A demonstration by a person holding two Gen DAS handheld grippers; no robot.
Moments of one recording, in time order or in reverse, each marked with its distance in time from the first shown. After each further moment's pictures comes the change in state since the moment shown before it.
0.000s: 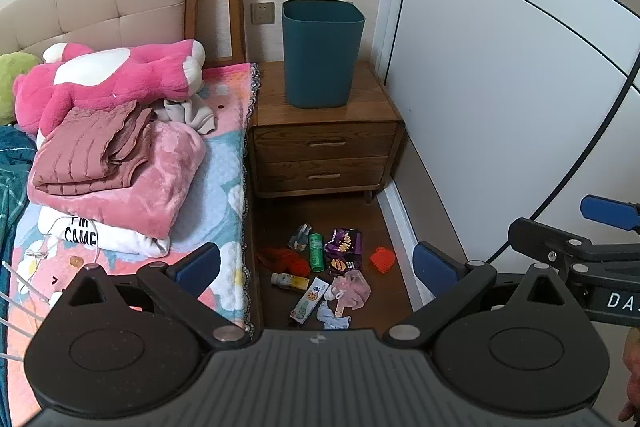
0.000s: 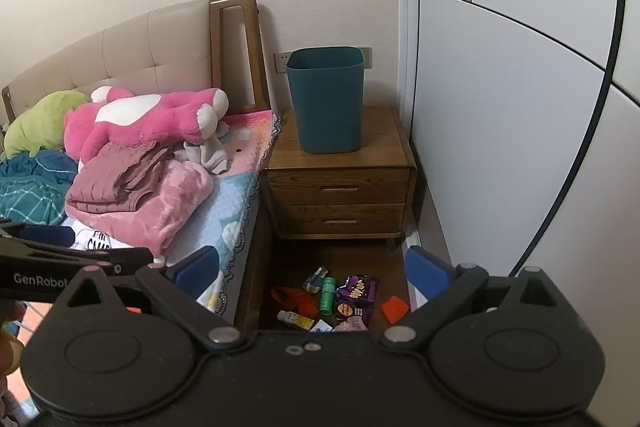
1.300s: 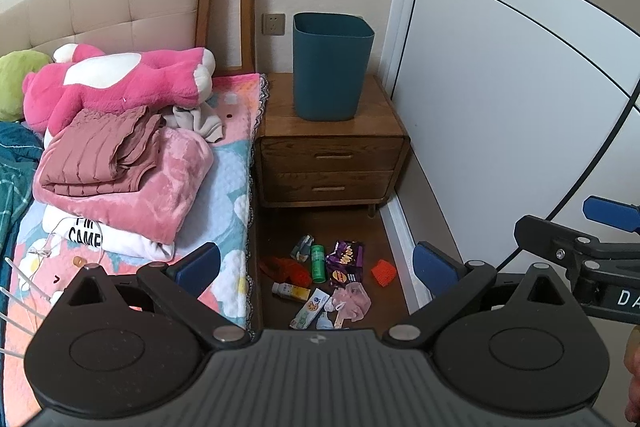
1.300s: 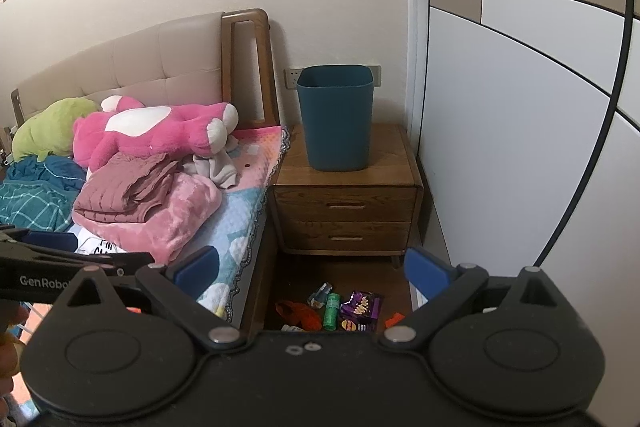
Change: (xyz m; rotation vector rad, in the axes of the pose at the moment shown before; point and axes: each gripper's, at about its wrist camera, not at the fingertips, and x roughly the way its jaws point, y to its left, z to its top) left arm -0.005 0.008 -0.005 -0.028 -0.043 0.007; right arm -0.007 0.001 0.006 -0.014 -0.040 0.023
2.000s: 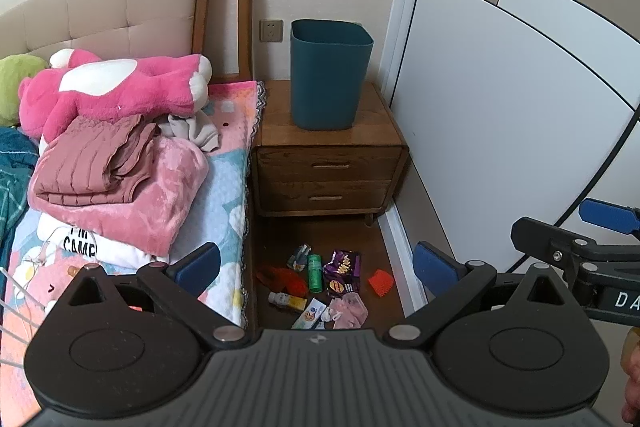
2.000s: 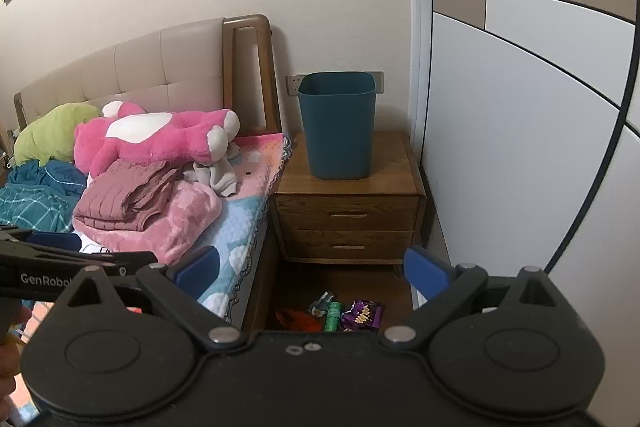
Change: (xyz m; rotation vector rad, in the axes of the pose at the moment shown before) left arm 0.012 -0.004 0.013 0.001 -0.018 -0.008; right arm 0.008 -0.007 0.010 -0.002 -0.016 0.011
